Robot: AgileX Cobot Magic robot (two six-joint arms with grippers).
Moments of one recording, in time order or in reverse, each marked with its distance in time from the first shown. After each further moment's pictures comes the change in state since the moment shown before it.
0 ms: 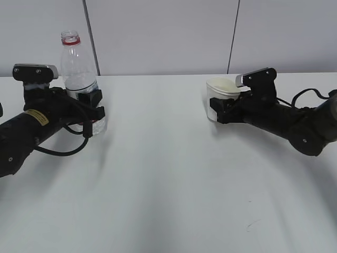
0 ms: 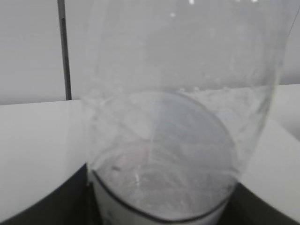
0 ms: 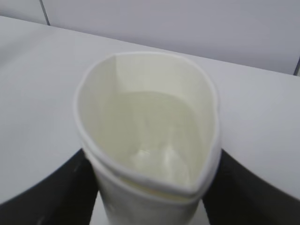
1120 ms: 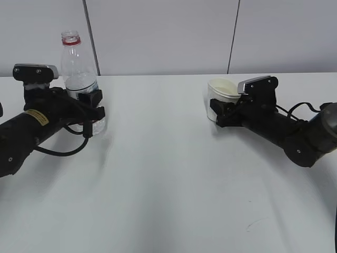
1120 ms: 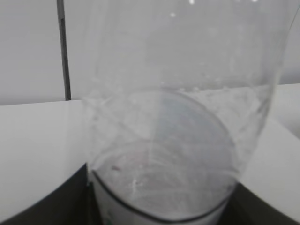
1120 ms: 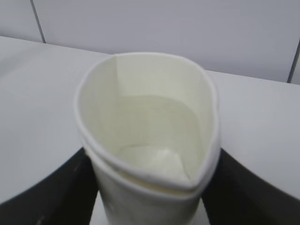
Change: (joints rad) left arm 0.000 0.000 0.000 0.005 0.000 -0.001; right arm 0.000 0.084 0.000 0.086 -0.168 -0.072
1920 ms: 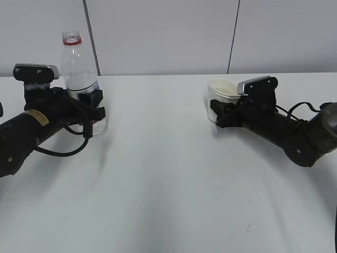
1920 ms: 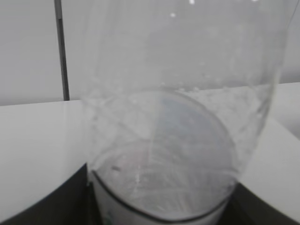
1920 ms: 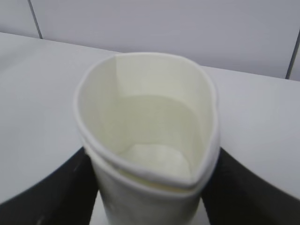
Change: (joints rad) left arm 0.000 0.000 0.000 0.007 0.000 0.000; right arm 0.000 0.000 0.000 0.002 0.014 -0.002
